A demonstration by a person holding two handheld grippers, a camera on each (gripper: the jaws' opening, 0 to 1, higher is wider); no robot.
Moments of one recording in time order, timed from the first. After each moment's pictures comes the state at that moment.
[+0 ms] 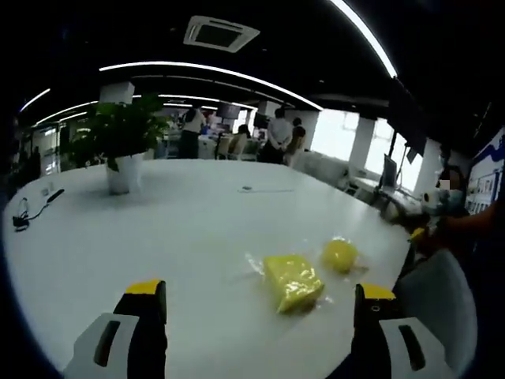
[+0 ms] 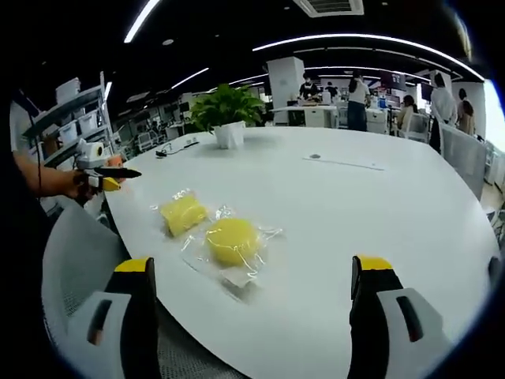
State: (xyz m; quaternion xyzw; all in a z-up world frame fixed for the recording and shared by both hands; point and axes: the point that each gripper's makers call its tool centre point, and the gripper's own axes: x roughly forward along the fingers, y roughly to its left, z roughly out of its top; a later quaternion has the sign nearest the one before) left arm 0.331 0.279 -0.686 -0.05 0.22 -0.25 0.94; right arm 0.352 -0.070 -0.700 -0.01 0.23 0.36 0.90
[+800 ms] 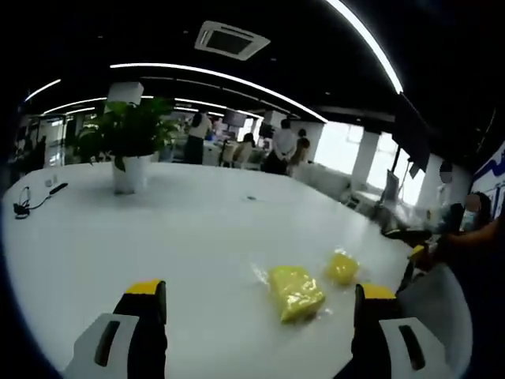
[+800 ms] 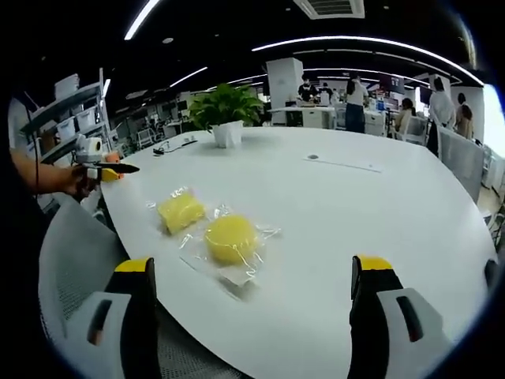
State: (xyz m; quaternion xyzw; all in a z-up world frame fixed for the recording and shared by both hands) left arm 0.336 0.289 -0.685 -0.08 0.20 -0.24 0.95; right arm 0.347 -0.068 -0.708 -0.04 0.24 0.35 0.90
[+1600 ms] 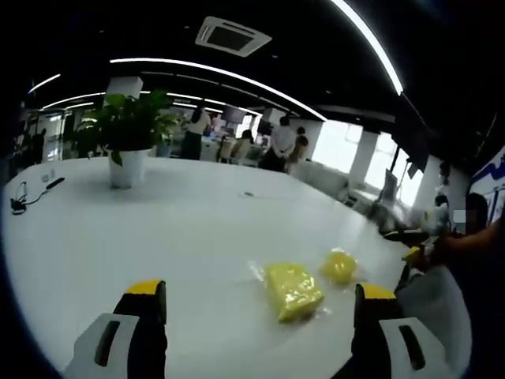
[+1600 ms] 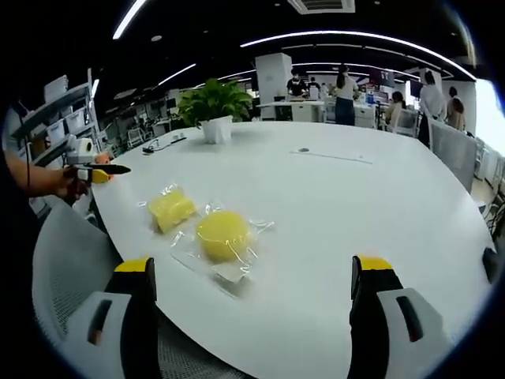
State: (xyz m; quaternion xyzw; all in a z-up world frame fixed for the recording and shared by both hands) left arm 0.339 0.286 -0.687 -0.09 0.21 -0.25 0.94; right arm 0.353 -0.072 -0.714 -0.02 0.26 0.32 0.91
